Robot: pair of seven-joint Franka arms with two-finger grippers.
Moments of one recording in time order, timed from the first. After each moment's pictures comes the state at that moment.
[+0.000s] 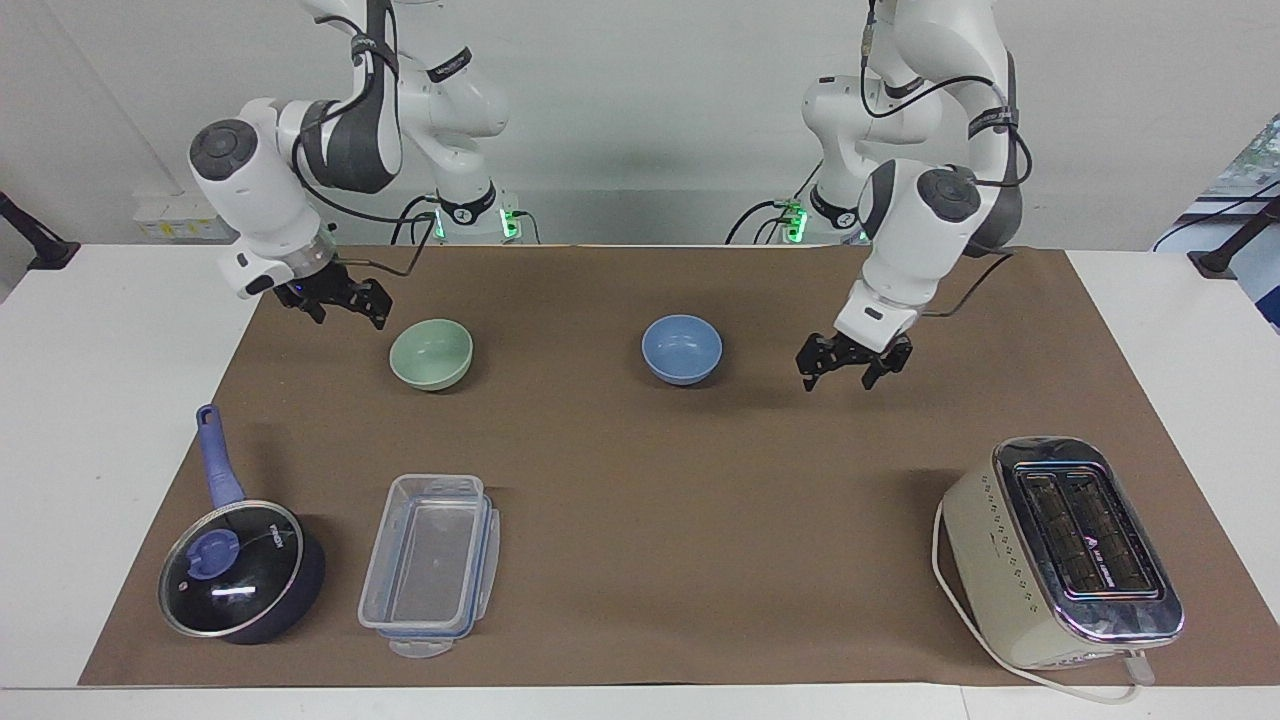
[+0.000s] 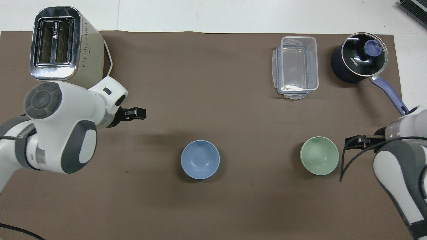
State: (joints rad) left arm -0.23 0.07 -0.03 -2.04 -0.10 2.20 -0.23; right arm -0.19 -0.11 0.05 -2.26 -0.02 2.02 0.00
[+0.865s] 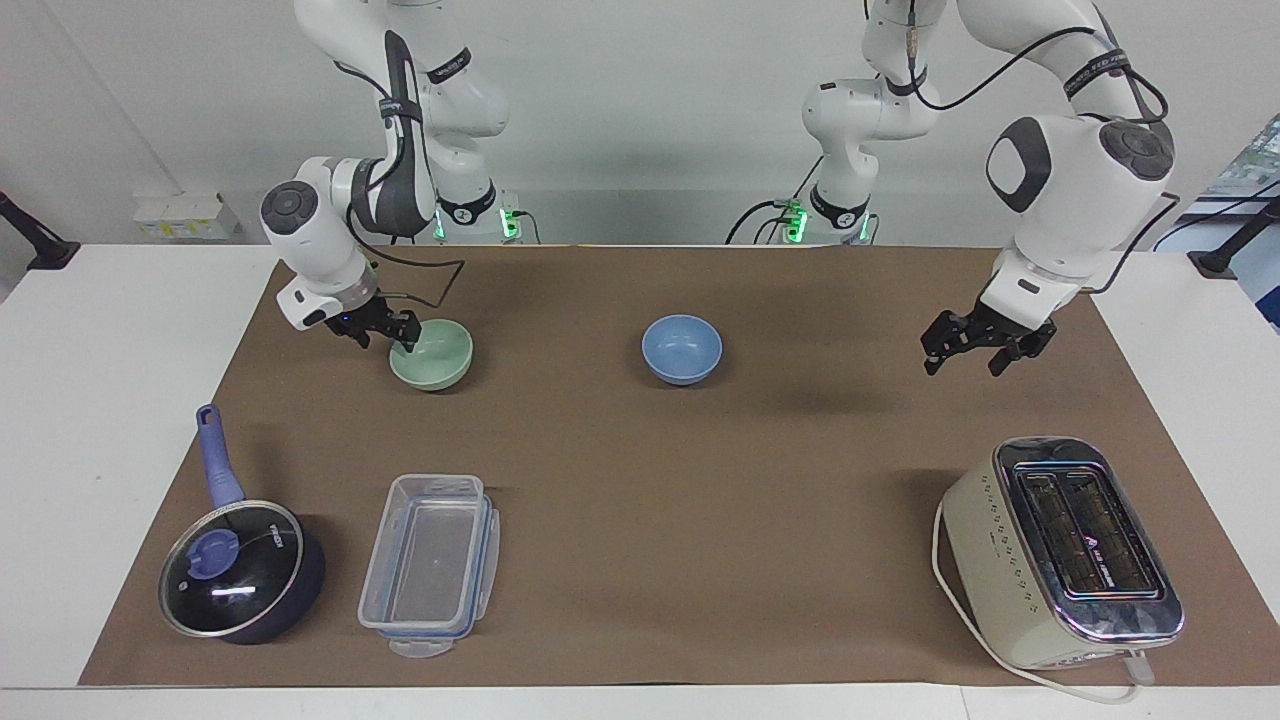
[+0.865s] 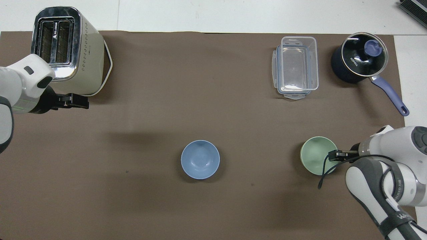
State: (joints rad) left arm -0.05 0.03 0.00 -1.87 -0.08 1.98 0.01; right arm -0.18 -0.08 0.06 -2.44 -0.01 2.23 0.00
